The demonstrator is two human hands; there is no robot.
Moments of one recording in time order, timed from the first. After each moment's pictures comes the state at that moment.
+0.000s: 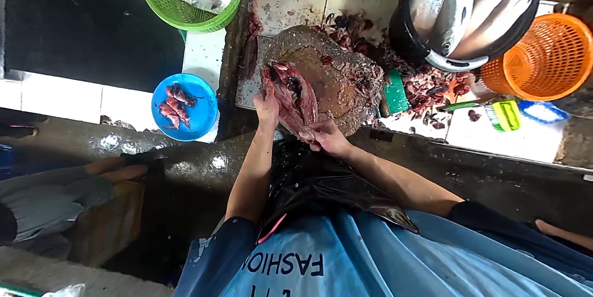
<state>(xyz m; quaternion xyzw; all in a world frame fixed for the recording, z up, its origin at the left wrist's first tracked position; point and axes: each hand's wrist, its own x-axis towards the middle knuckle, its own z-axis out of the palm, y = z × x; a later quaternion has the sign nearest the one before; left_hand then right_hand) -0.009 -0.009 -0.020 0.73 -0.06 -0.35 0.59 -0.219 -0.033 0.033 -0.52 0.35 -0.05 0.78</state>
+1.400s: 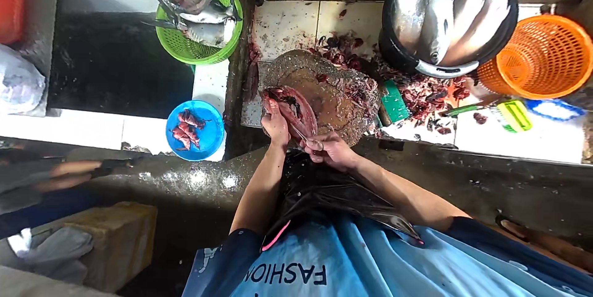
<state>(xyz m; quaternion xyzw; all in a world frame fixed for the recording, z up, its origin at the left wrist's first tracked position) -0.040 -0.027 -0.006 0.68 0.02 -0.31 0.66 -0.220 -0.038 0.056 -0.42 0.32 -0.08 0.85</state>
